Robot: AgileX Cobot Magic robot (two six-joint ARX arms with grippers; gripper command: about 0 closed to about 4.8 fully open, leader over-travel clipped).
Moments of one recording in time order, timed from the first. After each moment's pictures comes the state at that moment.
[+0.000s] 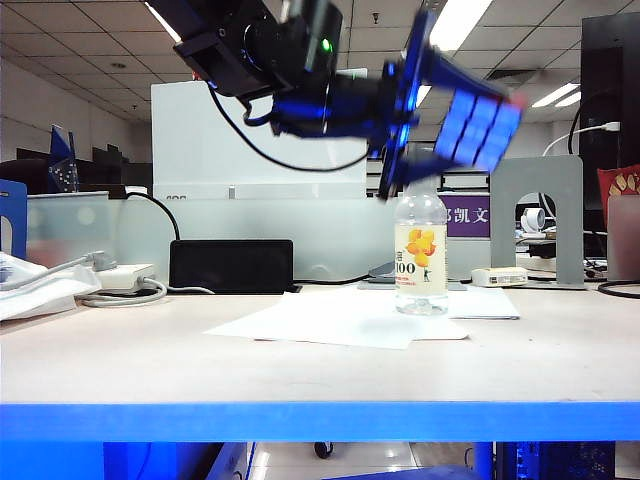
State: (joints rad) left arm -0.66 2.13 1.65 0.33 0.95 -0.84; right arm 0.13 0.54 1.21 -1.29 -0.26 -0.06
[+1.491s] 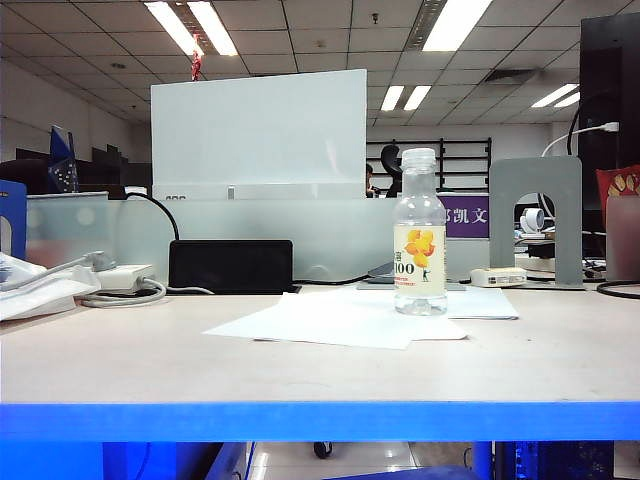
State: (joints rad) left arm -1.02 2.00 1.65 1.42 0.54 -2.07; right arm 0.15 0.99 2.13 -1.35 -0.42 -0.40
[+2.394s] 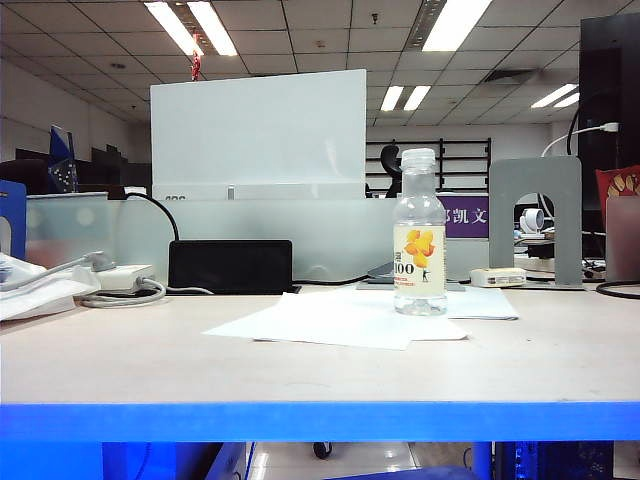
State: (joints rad) left arm -1.11 1.99 1.64 1.42 0.59 -2.07; right arm 0.15 0.94 2.14 -1.39 -0.58 -0.27
